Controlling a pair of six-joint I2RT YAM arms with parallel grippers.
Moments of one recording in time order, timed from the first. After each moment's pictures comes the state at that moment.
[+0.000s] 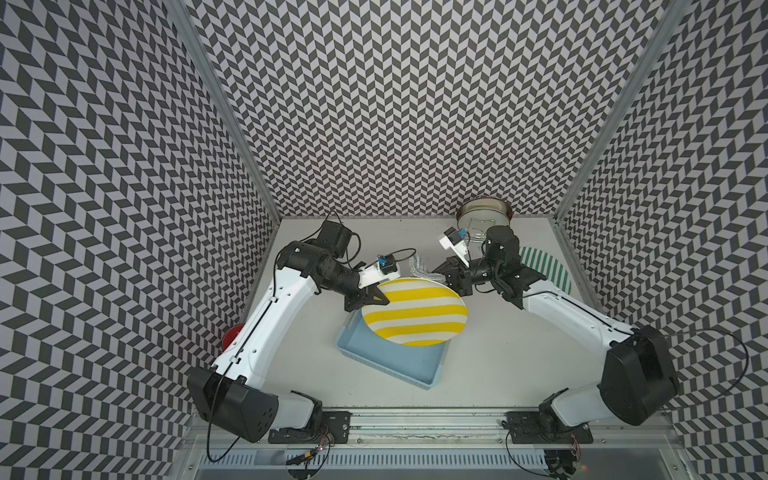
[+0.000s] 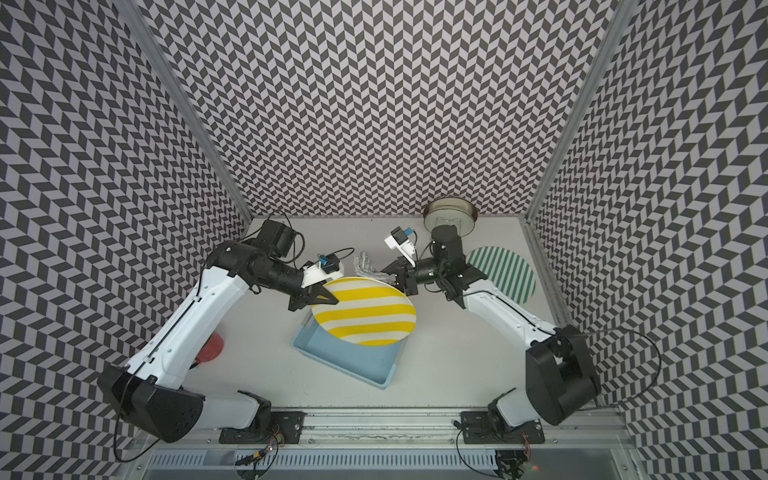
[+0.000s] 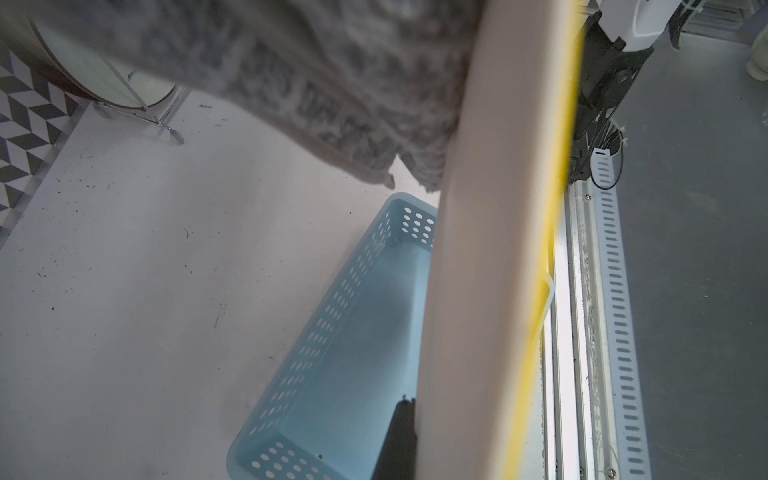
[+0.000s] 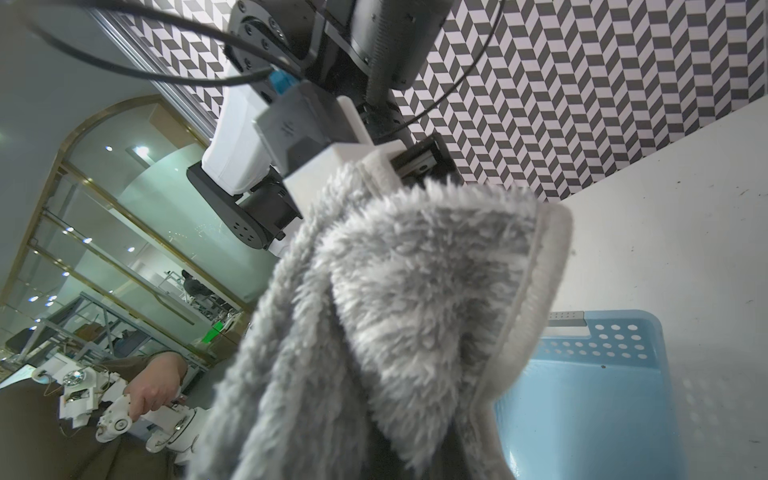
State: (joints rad) left arm -0.34 1.37 1.49 -1.30 0.70 0.95; right arm 0.48 1.46 1.08 0.15 -1.28 0.34
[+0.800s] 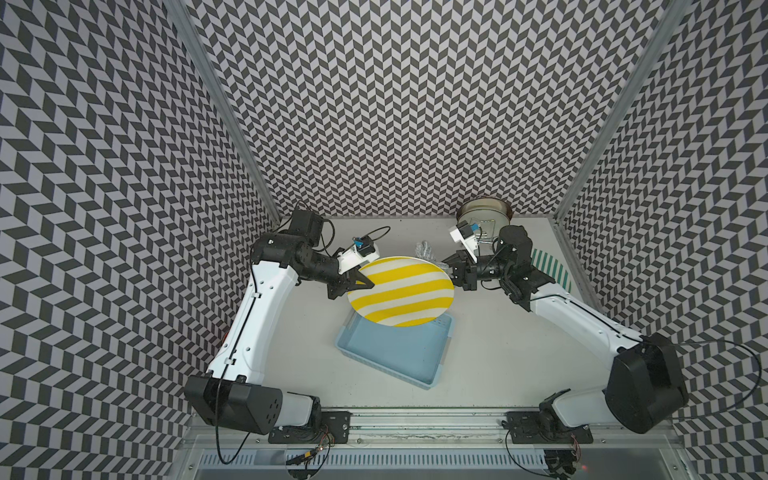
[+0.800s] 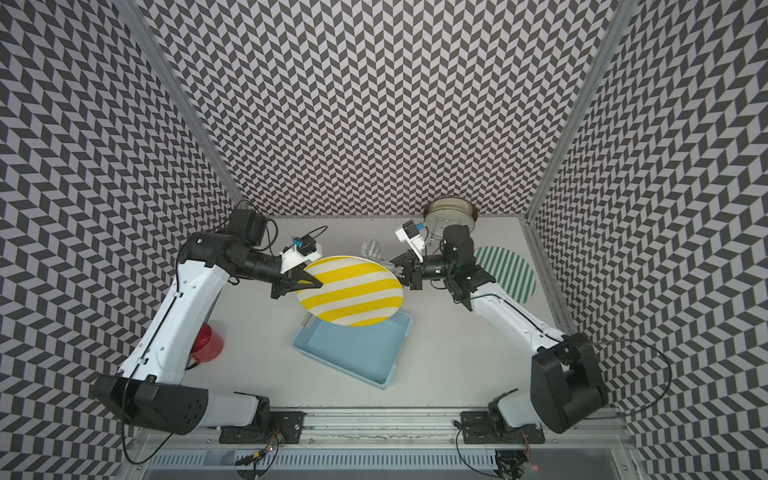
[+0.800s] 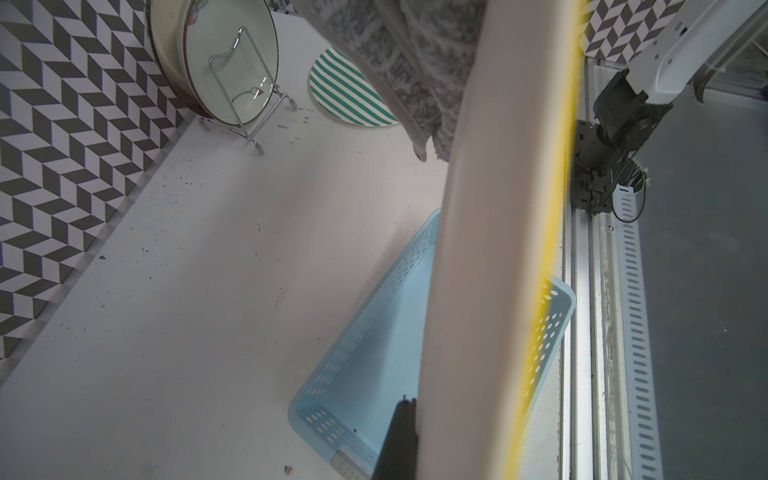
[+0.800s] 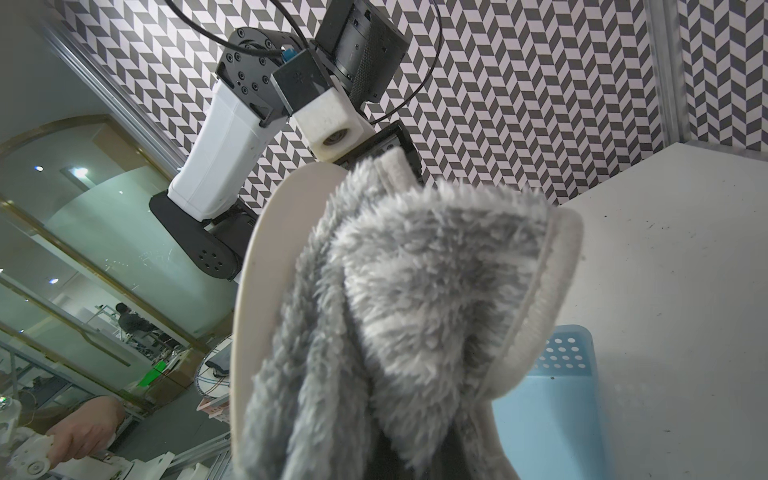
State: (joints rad) left arm -0.13 1.40 1.60 -1.39 0.82 1.01; right arm 0.43 1.43 1.03 0.25 -1.19 0.40
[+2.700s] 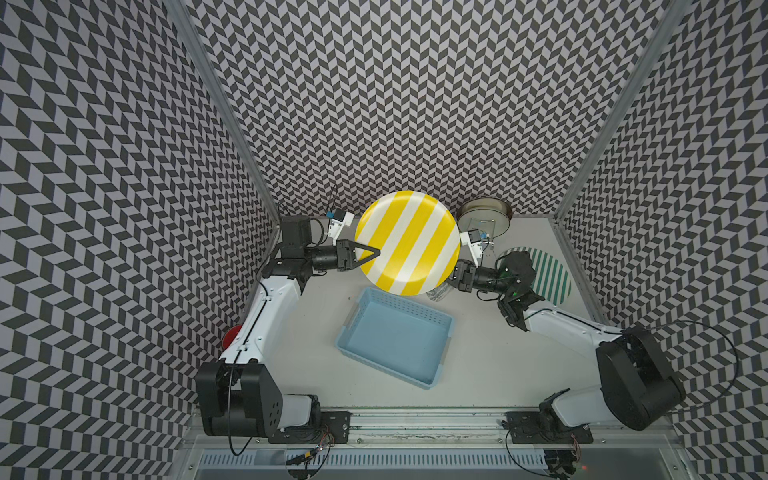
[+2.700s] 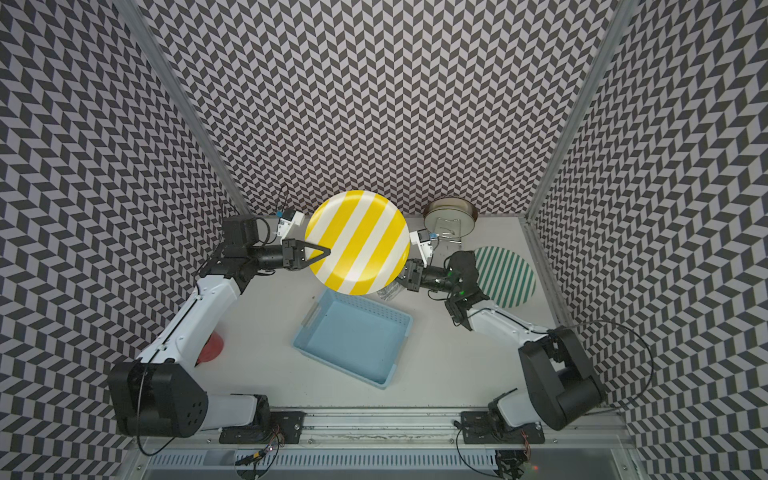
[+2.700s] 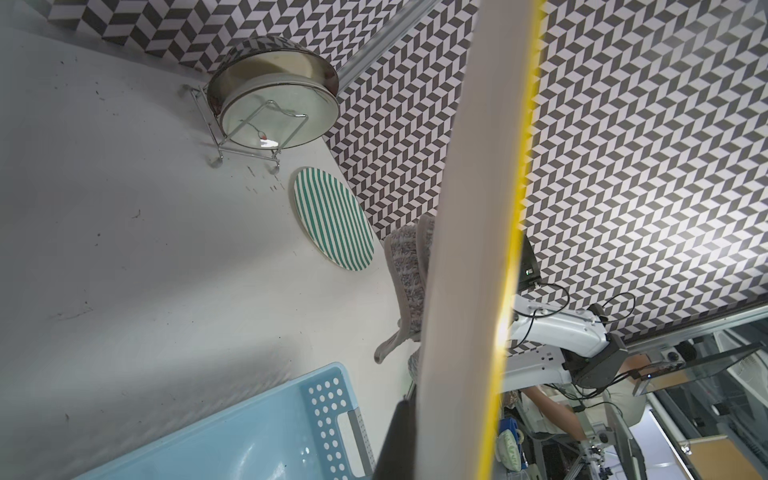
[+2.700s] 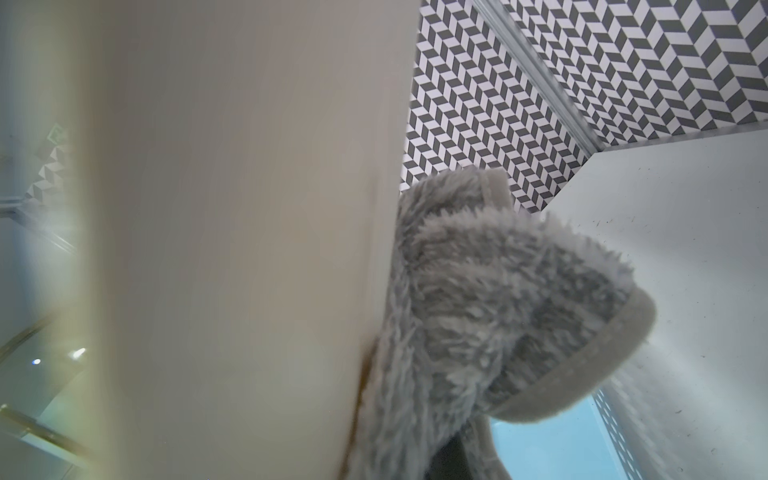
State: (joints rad) left arm -0.04 1.37 1.18 -0.33 1.25 -0.50; right arm 0.45 1.44 0.75 0.83 -0.90 0.91
